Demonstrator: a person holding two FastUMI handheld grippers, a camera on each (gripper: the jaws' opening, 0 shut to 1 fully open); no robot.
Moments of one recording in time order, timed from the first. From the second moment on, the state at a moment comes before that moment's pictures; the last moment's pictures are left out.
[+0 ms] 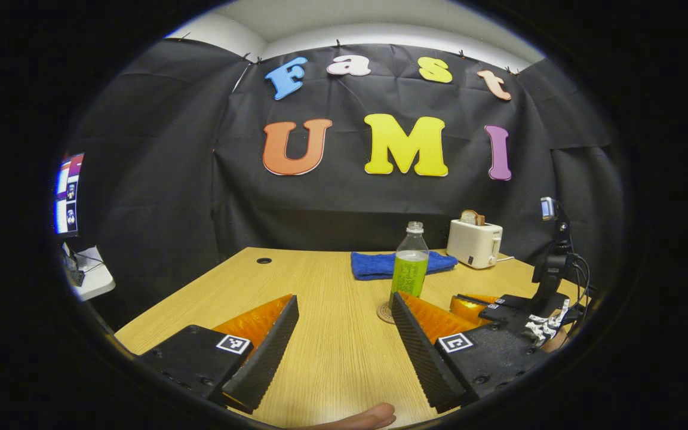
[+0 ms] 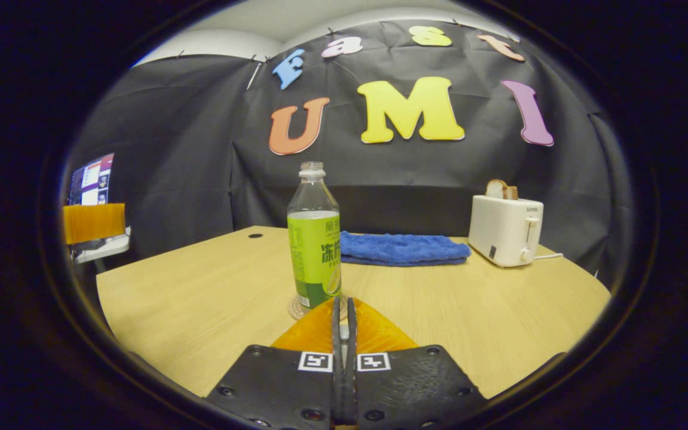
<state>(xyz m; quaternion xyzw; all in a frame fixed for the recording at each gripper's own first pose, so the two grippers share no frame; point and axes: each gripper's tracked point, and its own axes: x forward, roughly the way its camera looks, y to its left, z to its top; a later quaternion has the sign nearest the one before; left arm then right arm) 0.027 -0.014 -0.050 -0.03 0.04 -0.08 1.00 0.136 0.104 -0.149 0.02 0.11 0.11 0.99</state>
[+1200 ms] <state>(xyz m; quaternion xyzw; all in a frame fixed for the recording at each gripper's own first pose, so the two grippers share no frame) -0.004 0.005 -0.010 -0.05 0.01 -0.02 1.00 -0.012 0.010 0.028 -0.02 0.00 0.02 1.00</state>
